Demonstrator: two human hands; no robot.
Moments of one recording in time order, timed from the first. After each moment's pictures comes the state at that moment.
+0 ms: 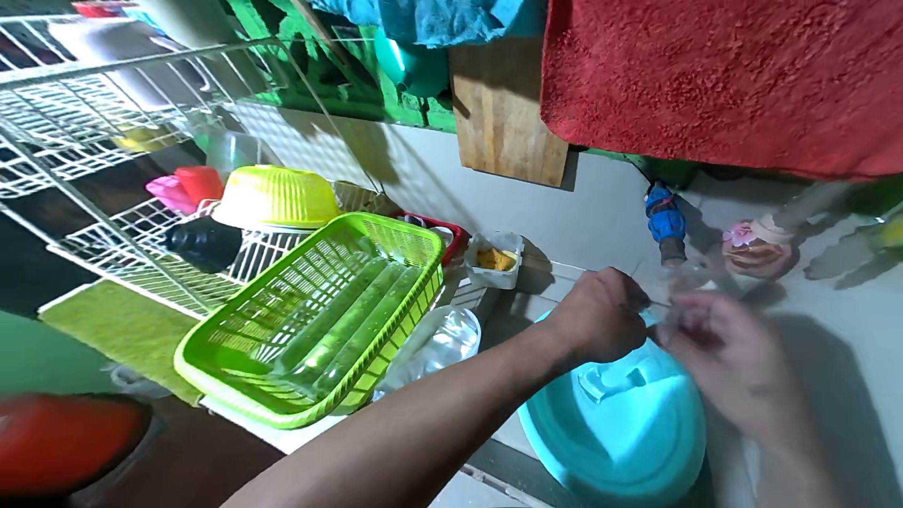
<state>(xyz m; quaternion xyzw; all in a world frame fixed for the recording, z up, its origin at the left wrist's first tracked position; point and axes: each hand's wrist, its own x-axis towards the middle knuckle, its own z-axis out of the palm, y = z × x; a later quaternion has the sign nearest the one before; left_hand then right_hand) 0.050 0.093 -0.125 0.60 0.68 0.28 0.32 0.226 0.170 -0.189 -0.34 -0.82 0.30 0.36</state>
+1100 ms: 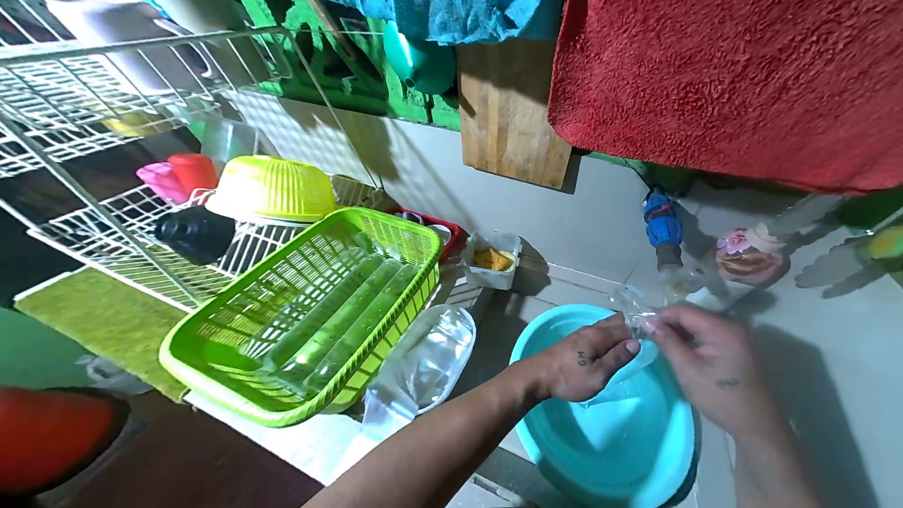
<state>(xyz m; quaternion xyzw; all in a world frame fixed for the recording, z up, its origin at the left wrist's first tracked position) 0.042 0.088 -0.229 0.67 0.47 0.41 0.40 0.219 0.175 -0.196 -0.28 -0.84 0.28 0.36</state>
